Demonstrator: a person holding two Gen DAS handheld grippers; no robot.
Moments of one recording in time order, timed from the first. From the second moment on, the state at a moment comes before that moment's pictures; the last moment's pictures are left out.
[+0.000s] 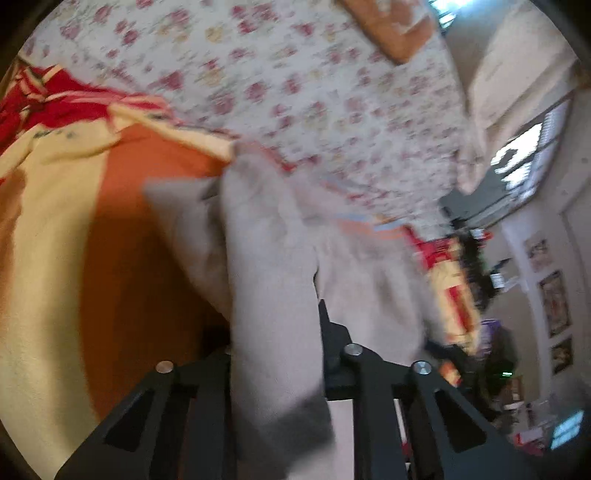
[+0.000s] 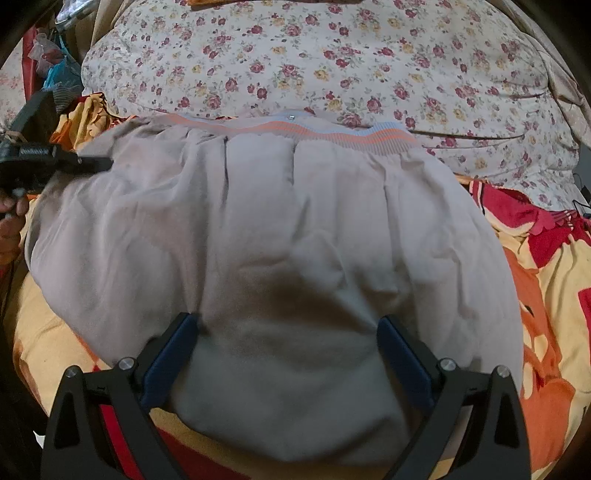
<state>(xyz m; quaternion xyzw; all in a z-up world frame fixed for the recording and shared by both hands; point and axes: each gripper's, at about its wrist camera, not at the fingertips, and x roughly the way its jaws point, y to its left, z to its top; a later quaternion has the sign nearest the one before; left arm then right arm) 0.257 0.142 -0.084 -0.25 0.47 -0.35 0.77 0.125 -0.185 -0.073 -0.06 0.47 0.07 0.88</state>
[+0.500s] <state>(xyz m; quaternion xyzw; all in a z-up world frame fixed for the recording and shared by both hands) 0.255 -0.024 0.001 -0.30 0.46 -0.29 0.79 0.075 -0.339 -0.022 0.09 0.40 -0.09 0.91</state>
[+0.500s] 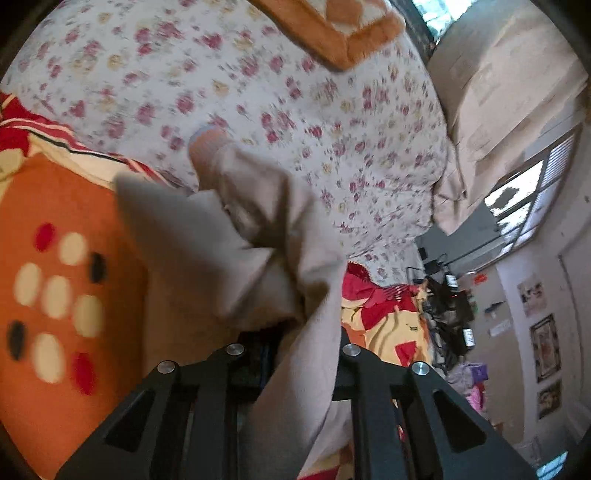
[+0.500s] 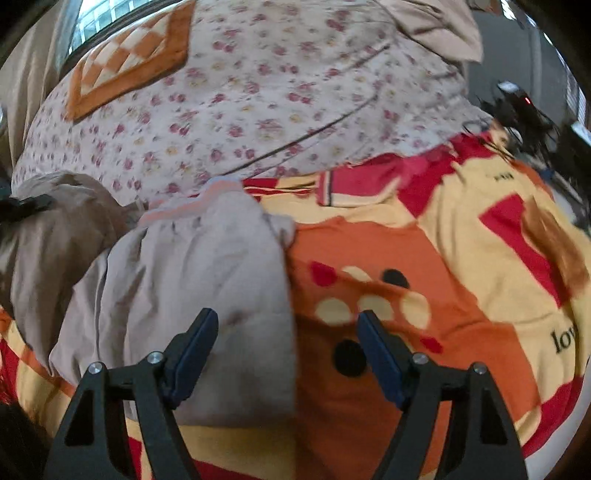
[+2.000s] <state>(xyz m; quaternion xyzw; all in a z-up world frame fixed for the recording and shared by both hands) 0.105 -0.119 -0.062 -0.01 0.45 -0.39 0.80 0.073 -0.294 0.032 0.11 0.23 0.13 0.96</state>
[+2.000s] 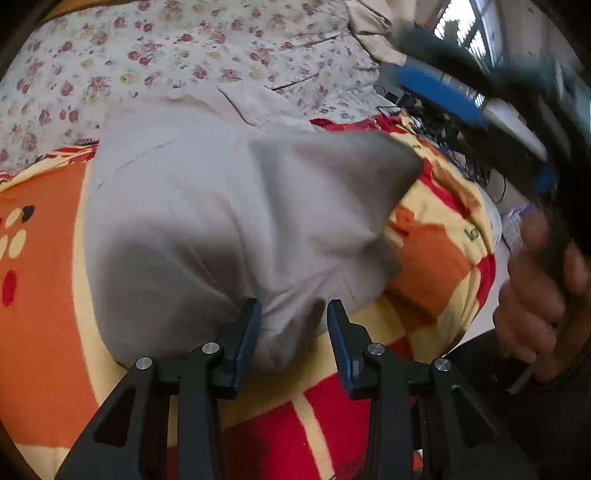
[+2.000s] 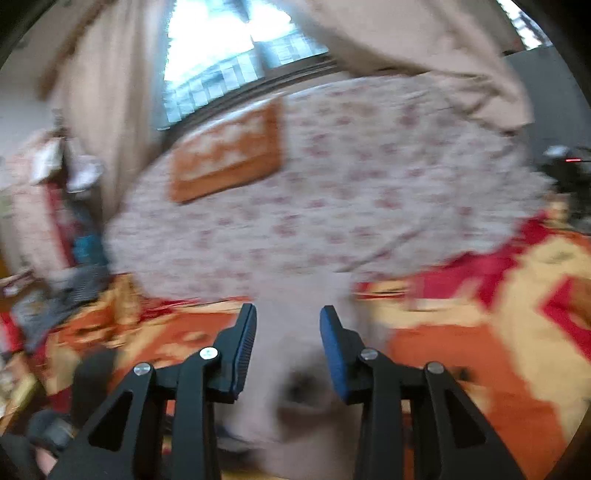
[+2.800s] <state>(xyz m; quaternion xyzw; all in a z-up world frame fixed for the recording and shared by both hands) 0.138 -0.069 -0.076 -0.06 0.41 -0.33 0.85 0.108 -0.321 -0.045 0.13 0.42 -0.03 0.90</state>
